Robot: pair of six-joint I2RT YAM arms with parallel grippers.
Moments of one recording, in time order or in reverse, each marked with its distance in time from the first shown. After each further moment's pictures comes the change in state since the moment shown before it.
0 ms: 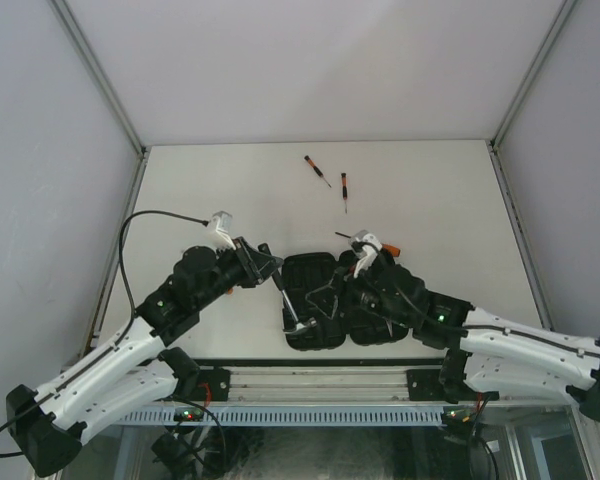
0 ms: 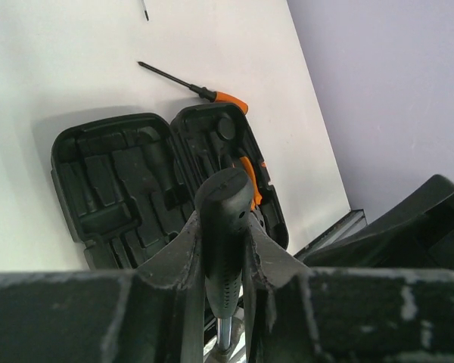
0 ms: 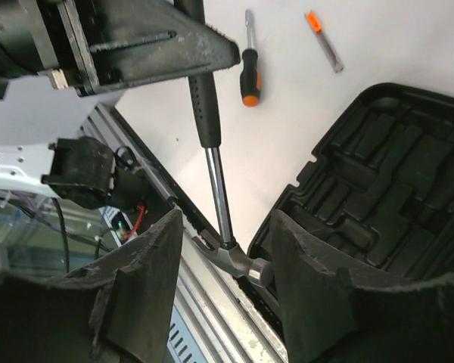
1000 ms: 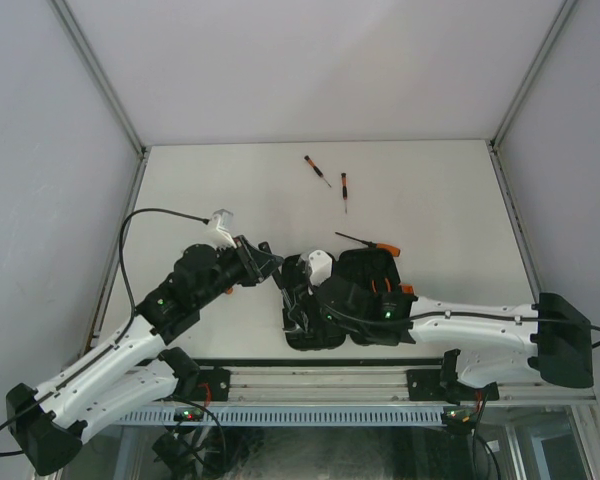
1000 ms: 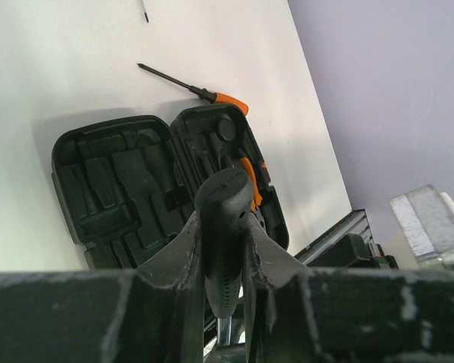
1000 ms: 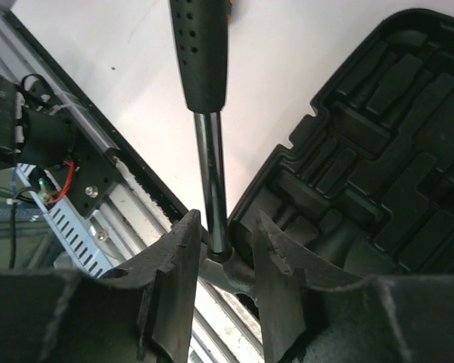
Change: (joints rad) left arm 0.000 0.013 0.021 -0.011 -0.001 0.012; right arm 0.158 0.385 0.175 -0.101 0.111 -0.063
